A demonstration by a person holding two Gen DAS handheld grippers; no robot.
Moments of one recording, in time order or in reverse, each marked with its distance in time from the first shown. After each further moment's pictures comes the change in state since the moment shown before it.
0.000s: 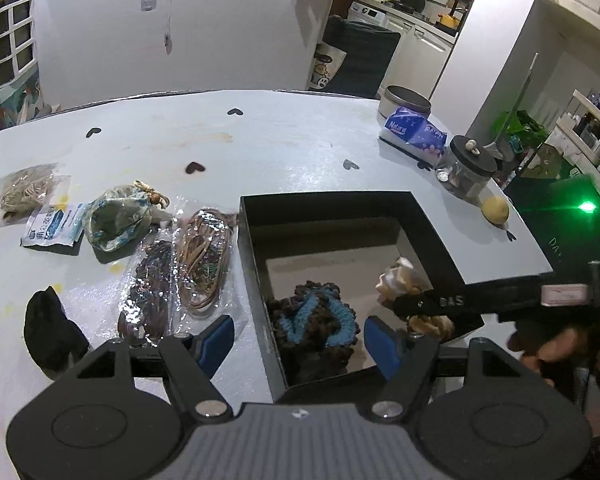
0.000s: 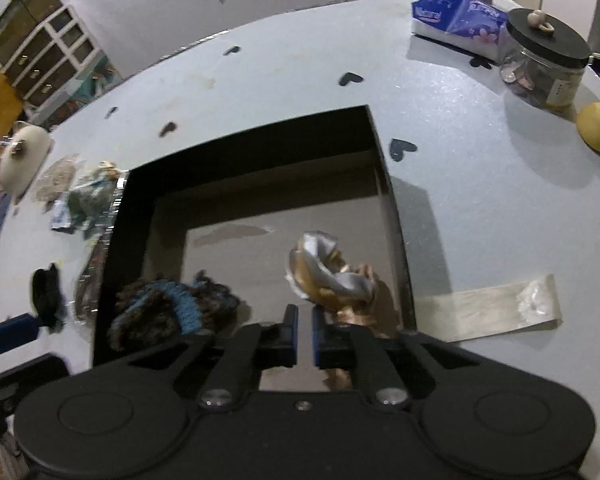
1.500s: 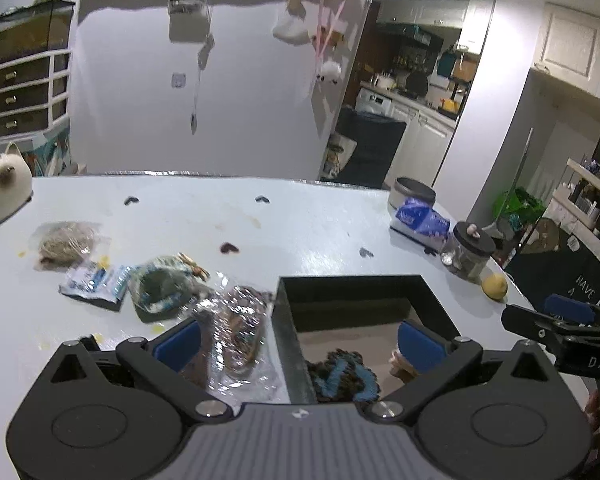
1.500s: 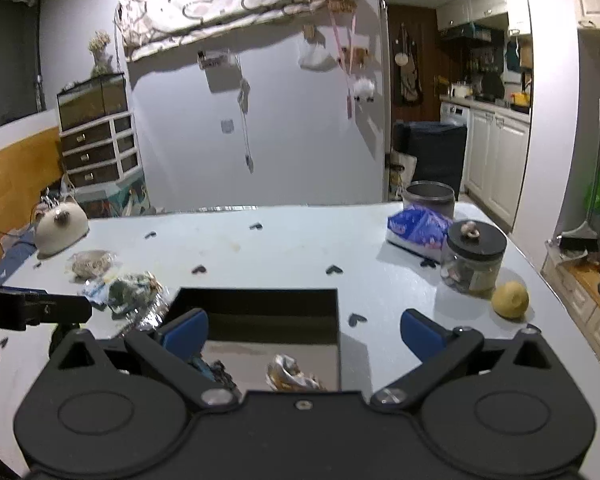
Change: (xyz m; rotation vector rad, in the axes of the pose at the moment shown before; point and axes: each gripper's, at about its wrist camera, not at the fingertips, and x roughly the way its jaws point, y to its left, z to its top) left arm -0.052 0.033 -0.016 -0.032 -0.299 0.015; right arm -0.124 0.014 -0.063 -0.207 -0.604 -0.087
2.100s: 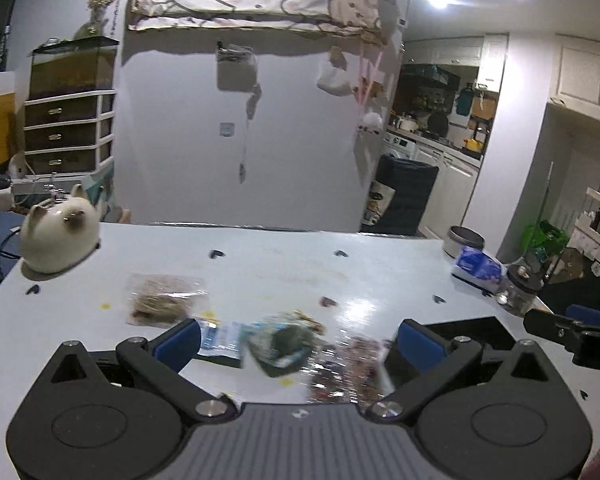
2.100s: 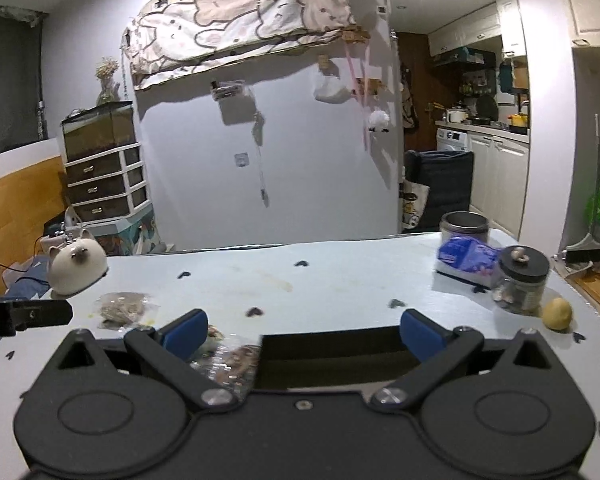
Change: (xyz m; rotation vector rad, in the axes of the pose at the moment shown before) left arm -0.043 0.128 0.020 0.018 -0.138 0.063; right arm 0.018 0.116 0.013 0.031 -0.092 -0.025
